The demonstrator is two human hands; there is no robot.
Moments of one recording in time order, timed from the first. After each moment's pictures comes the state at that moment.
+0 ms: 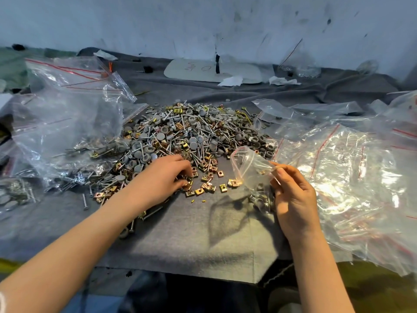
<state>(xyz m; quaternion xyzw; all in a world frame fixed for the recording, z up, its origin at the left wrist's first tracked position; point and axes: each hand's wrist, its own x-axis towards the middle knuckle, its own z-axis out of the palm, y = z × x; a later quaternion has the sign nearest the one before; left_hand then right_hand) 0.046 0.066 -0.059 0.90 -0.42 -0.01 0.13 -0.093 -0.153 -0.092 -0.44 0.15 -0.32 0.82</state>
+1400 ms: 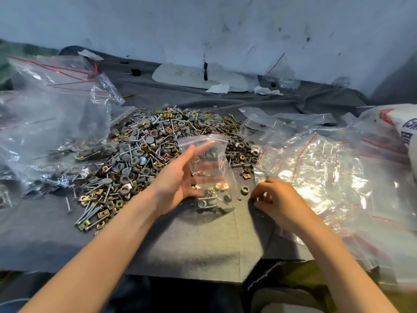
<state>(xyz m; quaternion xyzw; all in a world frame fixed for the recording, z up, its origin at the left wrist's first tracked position) 0.017 0.020 -0.056 0.56 -0.21 -0.34 0.73 -0.107 -0.180 -0.062 -0.98 0.12 -0.01 0.18</state>
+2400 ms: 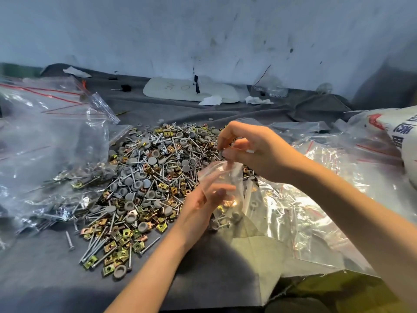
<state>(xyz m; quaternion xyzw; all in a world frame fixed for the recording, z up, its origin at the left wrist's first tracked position) 0.008 0.010 -0.090 0.59 -0.35 -0.21 0.70 -0.042 -0.132 0.045 -0.93 -0.11 -0.12 0.34</state>
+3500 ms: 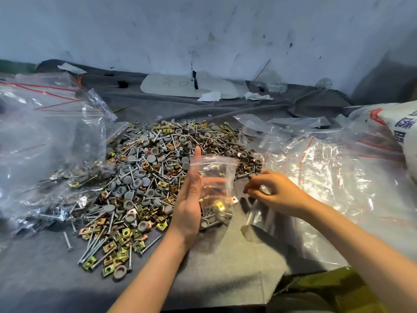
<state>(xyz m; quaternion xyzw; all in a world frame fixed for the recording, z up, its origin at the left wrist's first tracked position) 0.015 0.010 -0.096 0.55 -0.31 -0.13 0.77 -0.064 -0.190 -0.054 -0.98 0.02 -0.04 0.21</state>
